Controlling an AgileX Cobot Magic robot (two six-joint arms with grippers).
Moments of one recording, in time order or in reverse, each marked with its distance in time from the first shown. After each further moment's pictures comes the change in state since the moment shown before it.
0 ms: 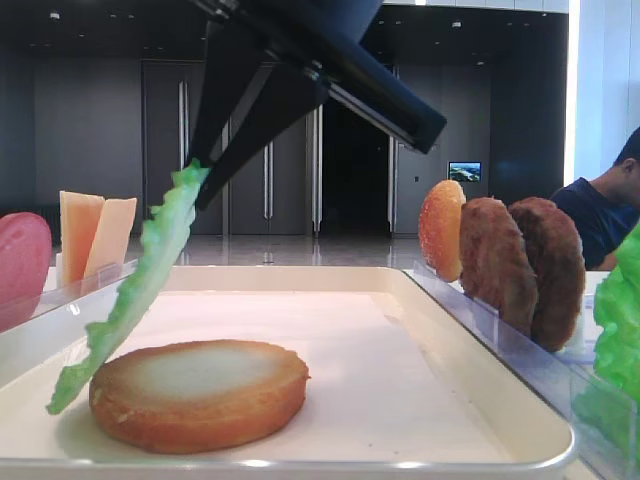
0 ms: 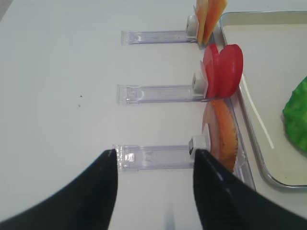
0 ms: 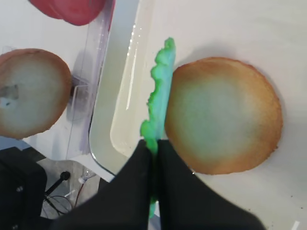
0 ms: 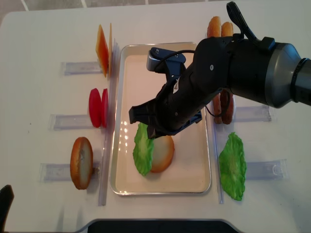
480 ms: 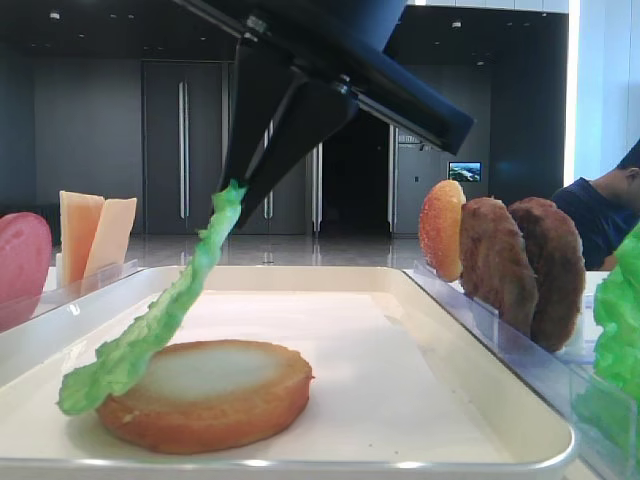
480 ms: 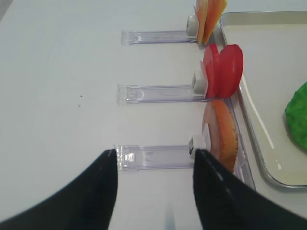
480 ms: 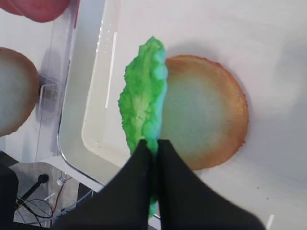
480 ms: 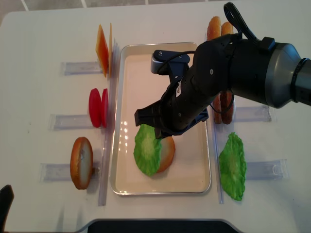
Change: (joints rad) left arm 0.000 0.000 0.000 0.000 0.000 0.000; right arm 0.000 0.000 0.000 -0.127 0.028 0.088
